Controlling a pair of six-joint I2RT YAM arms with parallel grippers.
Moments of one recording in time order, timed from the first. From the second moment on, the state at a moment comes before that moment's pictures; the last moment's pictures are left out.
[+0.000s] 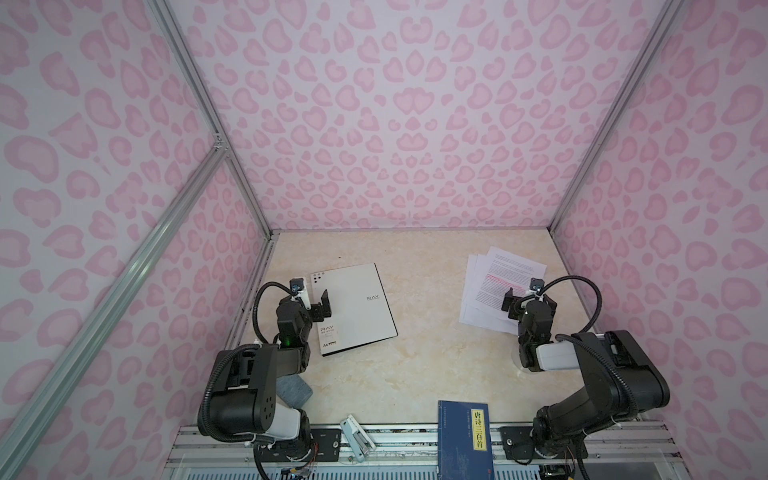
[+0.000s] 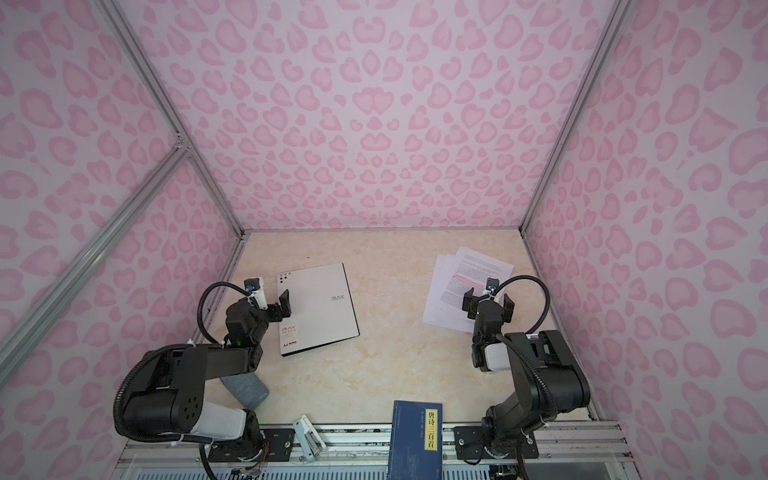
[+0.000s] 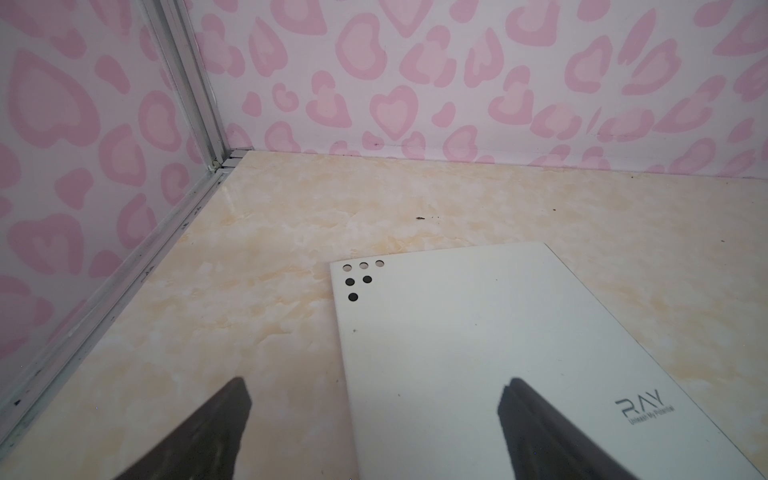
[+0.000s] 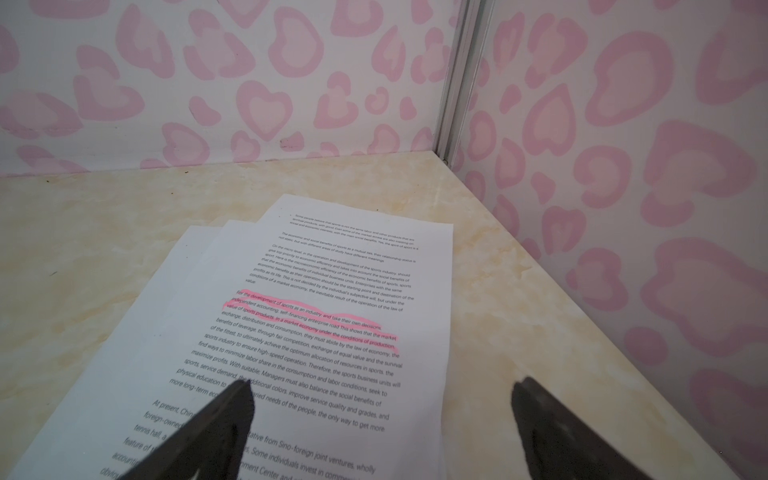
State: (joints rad) left arm 0.05 1.47 0.33 0.87 0.04 -0.04; right arm 0.07 1.57 0.32 0.99 0.39 0.03
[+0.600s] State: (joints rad) left arm 0.03 1.31 0.98 -0.16 0.05 -0.03; right arm 0.25 1.29 0.72 0.31 0.61 0.12
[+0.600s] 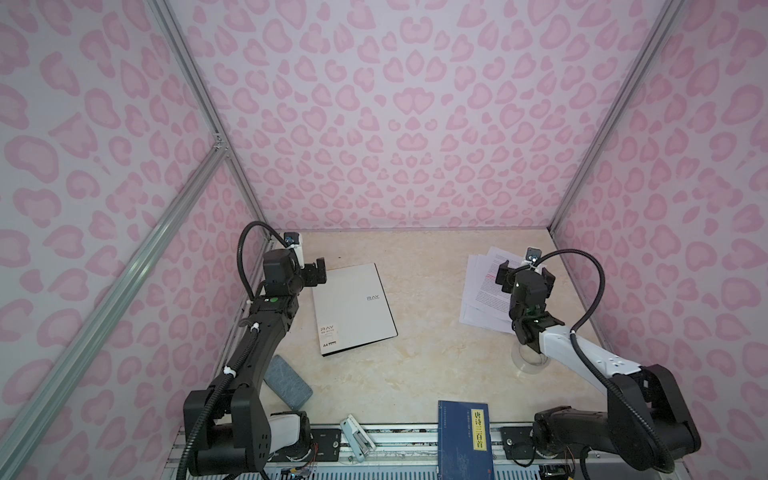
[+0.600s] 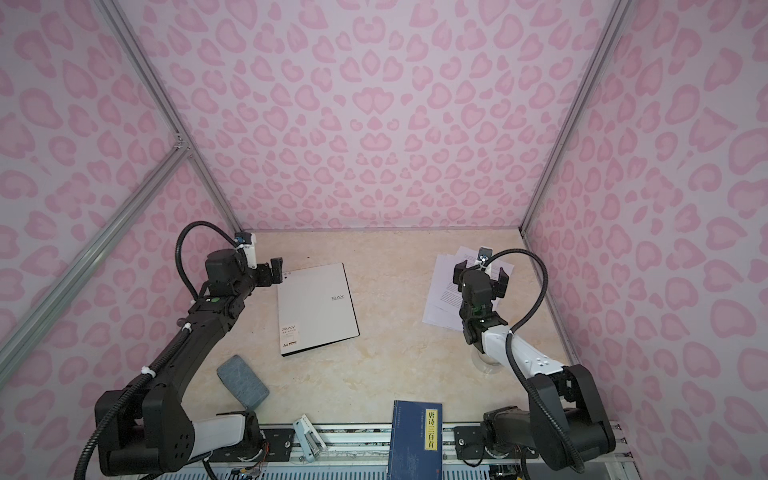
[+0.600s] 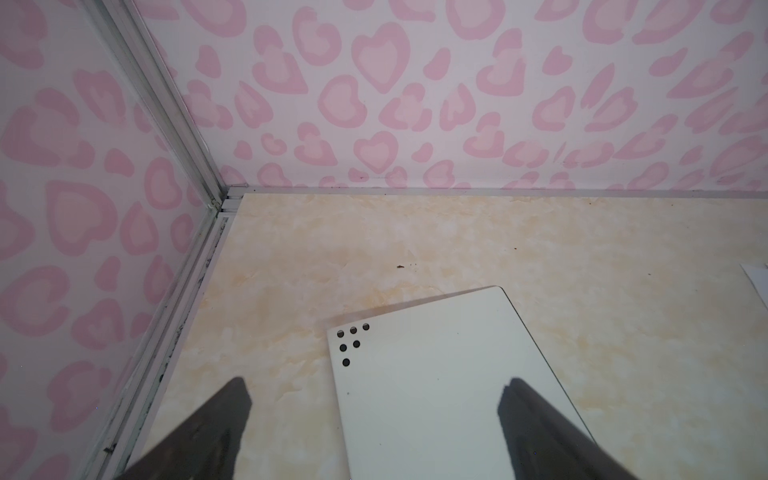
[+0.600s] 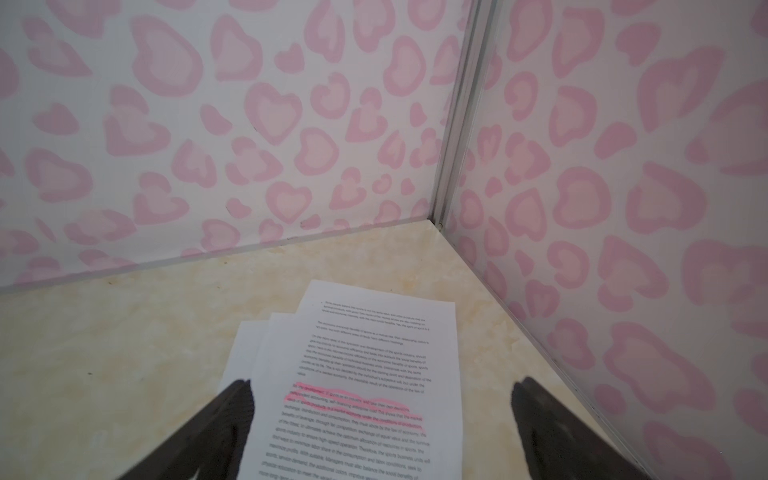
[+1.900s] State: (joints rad) left arm 0.04 1.89 1.32 -0.82 0.14 -0.26; right arm 0.47 0.90 0.69 -0.48 0.07 0.52
